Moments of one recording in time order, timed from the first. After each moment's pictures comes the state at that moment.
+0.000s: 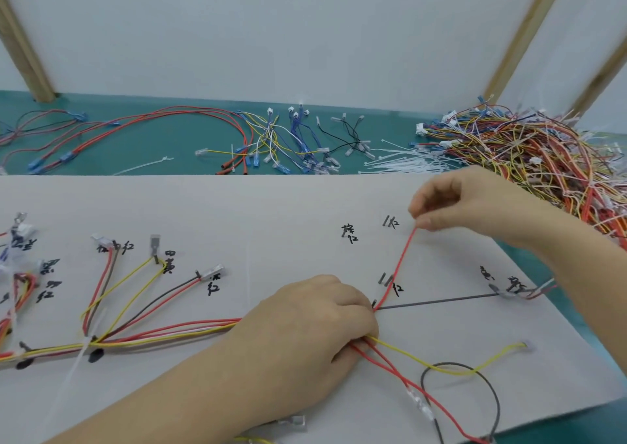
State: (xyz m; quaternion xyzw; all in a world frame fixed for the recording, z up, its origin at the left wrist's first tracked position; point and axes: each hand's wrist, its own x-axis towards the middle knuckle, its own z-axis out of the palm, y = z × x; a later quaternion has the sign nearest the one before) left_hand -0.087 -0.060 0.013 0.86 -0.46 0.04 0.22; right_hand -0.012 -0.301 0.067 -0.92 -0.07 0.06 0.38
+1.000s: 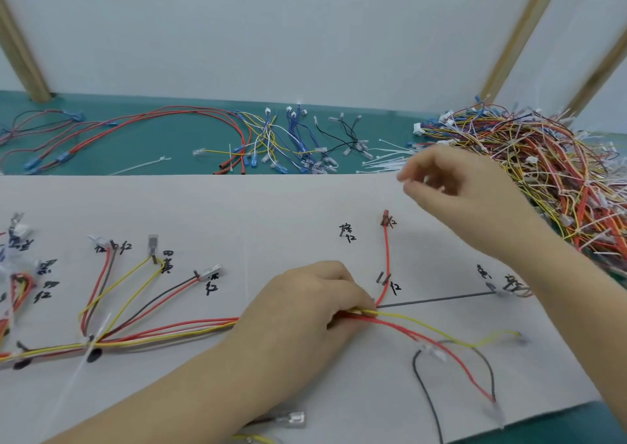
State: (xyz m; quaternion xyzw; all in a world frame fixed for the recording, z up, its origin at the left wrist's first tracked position) left_hand -0.082 -0.066 0.011 0.87 -0.34 0.01 0.36; right_hand -0.033 -0.270 0.067 -0.93 -0.13 -0.16 0.32
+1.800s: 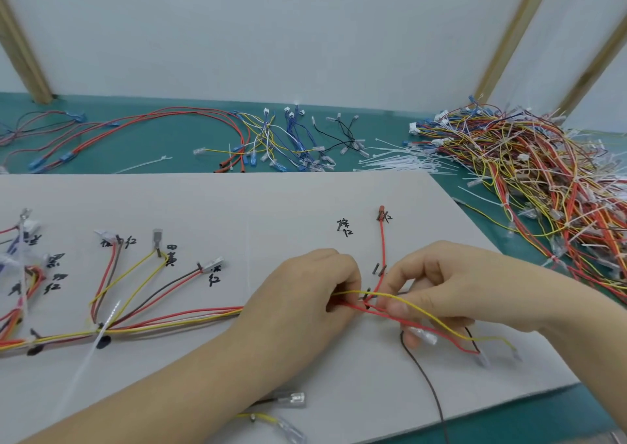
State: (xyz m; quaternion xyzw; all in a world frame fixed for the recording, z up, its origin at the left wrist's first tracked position) left_hand -0.084 -0.070 0.011 0.87 -0.33 0.06 0.36; right_hand -0.085 -0.261 0.056 -0.83 -0.10 0.33 0.43
